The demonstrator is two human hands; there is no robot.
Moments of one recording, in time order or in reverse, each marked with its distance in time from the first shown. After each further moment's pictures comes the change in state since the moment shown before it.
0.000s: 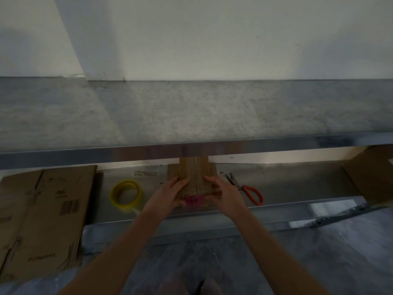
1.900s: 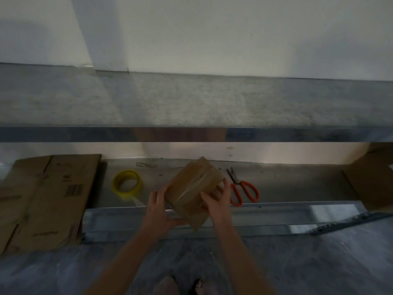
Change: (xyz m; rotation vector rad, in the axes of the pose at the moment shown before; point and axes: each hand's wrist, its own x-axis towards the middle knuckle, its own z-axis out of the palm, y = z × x) left_hand -0.074 0.022 0.042 -0.355 0.327 -0.166; right_hand -0.037 -0.012 0.042 0.915 0.327 0.379
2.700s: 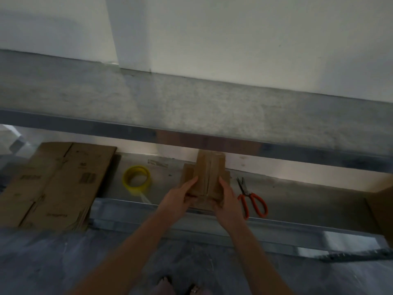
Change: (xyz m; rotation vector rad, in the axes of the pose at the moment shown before) left_hand 0.048 0.023 0.014 0.085 -0.108 0.010; right_hand 0.039 -0.004 -0.027 -0.867 -0.277 -0.360
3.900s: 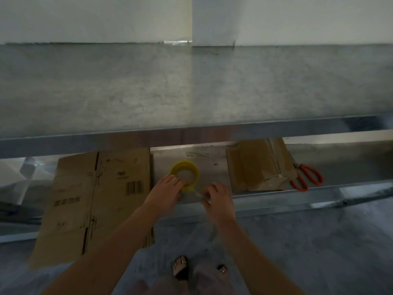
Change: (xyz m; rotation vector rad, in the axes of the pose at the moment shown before) left_hand 0.001 -0.205 -0.145 0.737 -0.153 0.483; right_hand 0.008 -0.095 0.219 -0.416 0.033 0.079
